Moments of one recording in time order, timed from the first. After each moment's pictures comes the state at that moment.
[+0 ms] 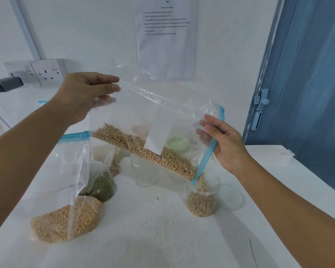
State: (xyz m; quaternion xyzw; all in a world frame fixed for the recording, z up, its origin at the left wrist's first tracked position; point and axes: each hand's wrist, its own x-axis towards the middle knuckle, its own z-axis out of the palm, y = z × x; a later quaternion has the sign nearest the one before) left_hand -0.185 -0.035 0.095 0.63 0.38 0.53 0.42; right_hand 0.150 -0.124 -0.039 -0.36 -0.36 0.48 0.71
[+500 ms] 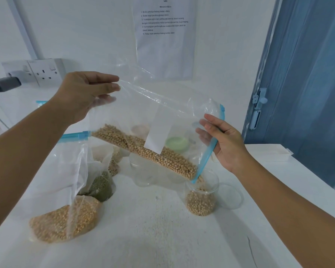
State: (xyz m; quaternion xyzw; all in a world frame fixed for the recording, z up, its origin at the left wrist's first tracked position) left_hand -0.183 -0.032 0.096 0.64 0.38 0.53 0.41; right_hand 0.155 -0.123 -0.040 -0.36 -0.36 0.48 0.71
